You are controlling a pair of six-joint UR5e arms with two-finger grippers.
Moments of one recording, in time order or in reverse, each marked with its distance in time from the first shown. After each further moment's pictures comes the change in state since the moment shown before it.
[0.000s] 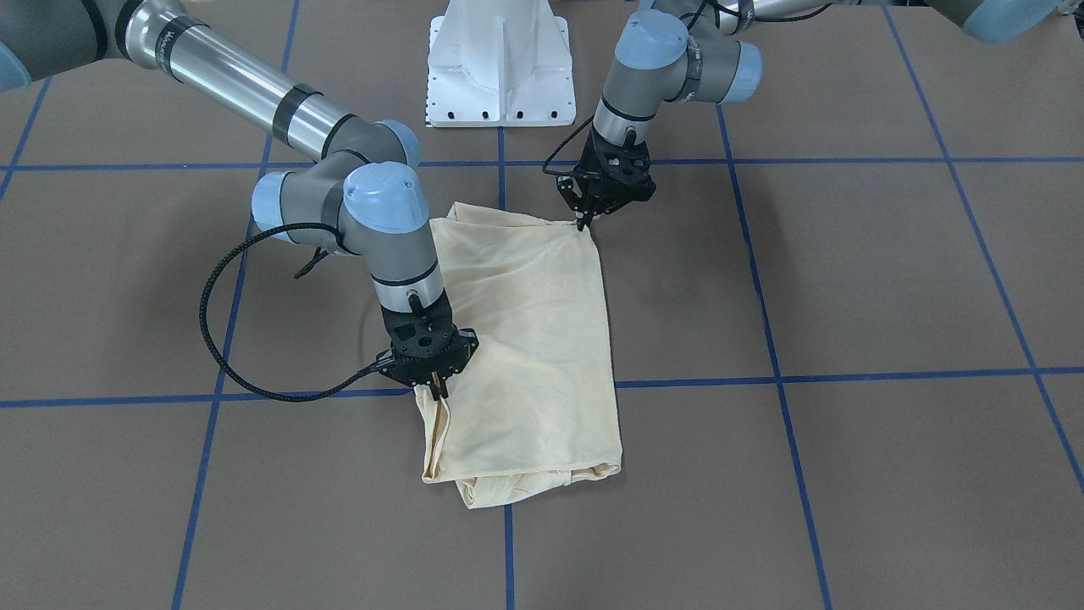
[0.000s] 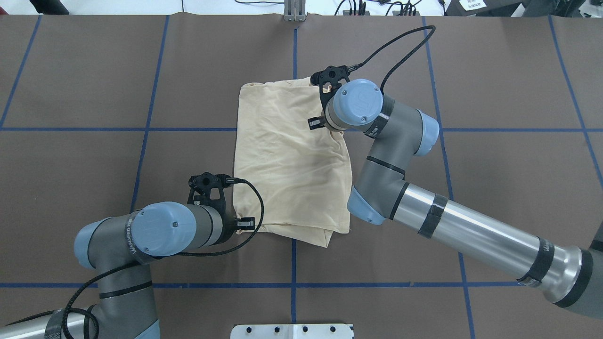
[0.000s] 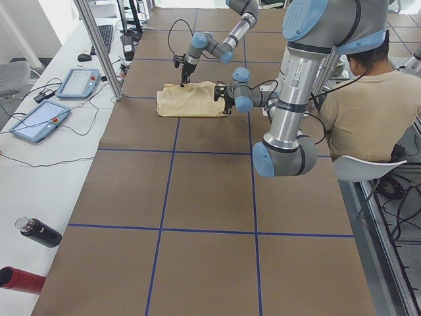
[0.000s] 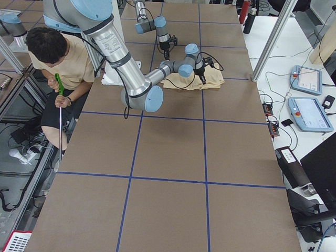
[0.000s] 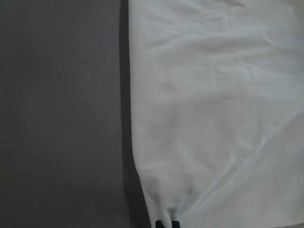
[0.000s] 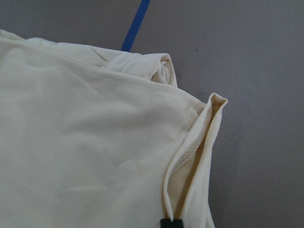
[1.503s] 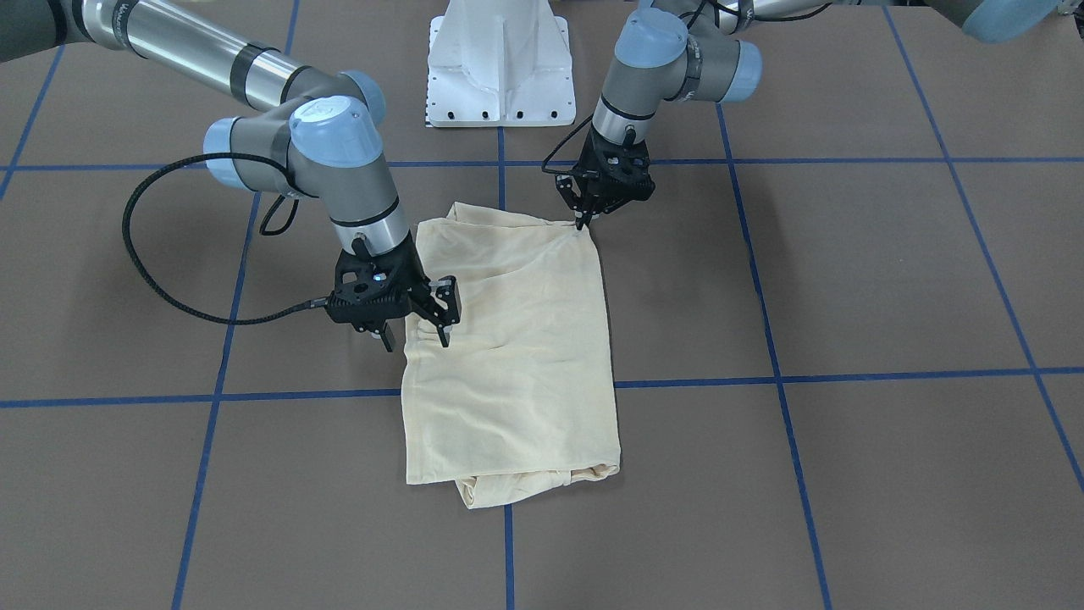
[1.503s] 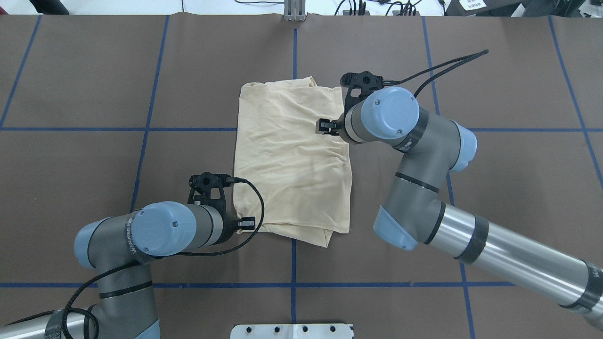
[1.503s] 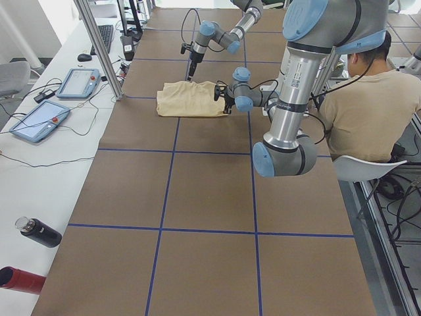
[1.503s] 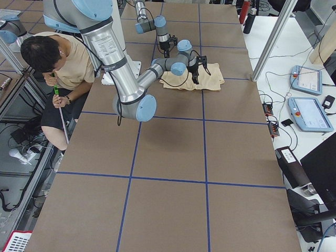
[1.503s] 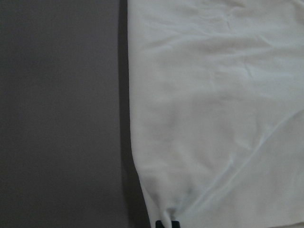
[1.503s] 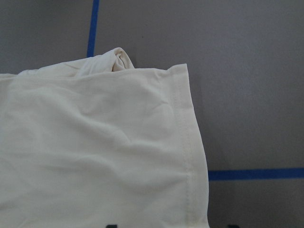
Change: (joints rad) left arm 0.000 -0.001 -0.003 0.000 0.000 -0.002; right arm -0.048 -0.158 0.332 -0.142 0.001 0.437
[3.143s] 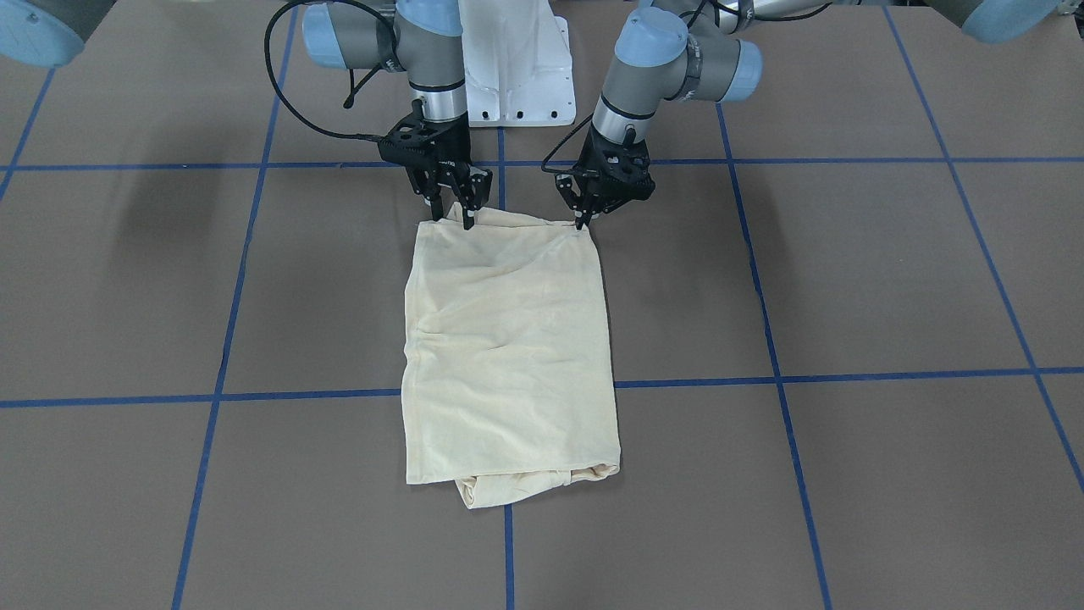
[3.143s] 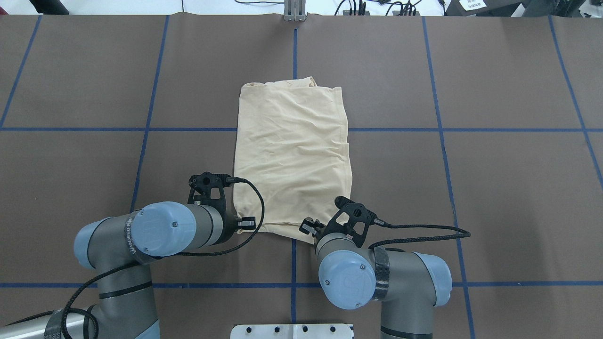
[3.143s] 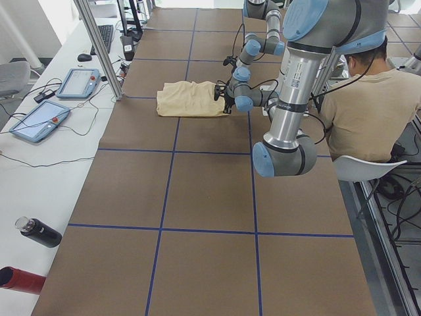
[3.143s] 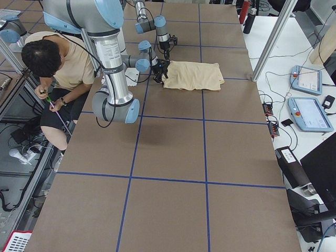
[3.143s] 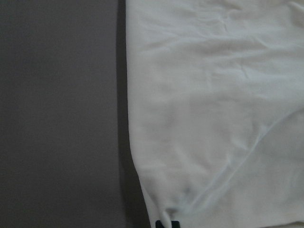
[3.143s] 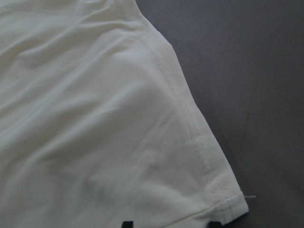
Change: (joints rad) left arm 0.000 0.000 -0.002 0.000 0.002 0.000; right arm -0.395 -0.095 0.173 -0.208 -0.374 0.632
